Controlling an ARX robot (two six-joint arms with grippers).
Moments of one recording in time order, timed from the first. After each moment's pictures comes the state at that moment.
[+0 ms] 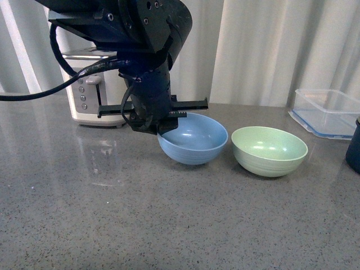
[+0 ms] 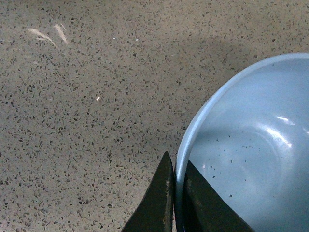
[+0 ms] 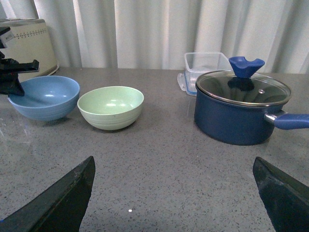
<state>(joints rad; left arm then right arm) -0.39 2.23 1.92 -0.51 -0.28 -0.38 0.00 0.00 0.01 0.00 0.00 0.00</state>
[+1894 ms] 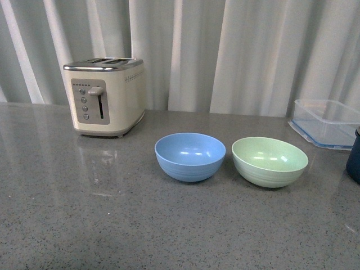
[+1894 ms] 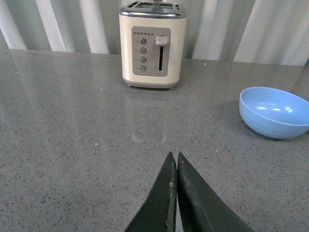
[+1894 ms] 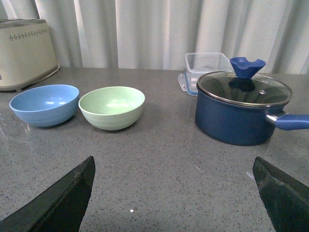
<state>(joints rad) -0.08 0.84 0.15 0.69 -0.08 -0.01 0.00 0.00 0.01 0.00 0.00 0.00</state>
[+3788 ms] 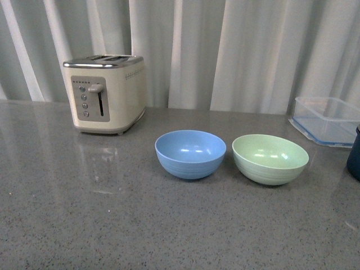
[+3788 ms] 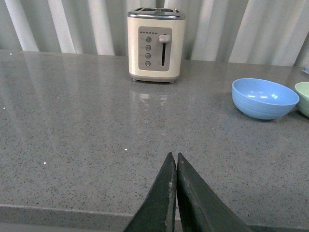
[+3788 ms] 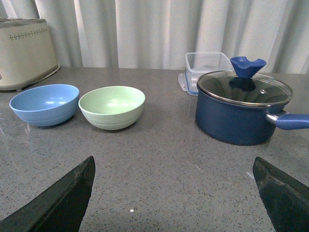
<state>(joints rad) 0.00 0.00 0.02 0.00 0.00 0.00 0.00 0.00 0.01 0.00 0.00 0.00</state>
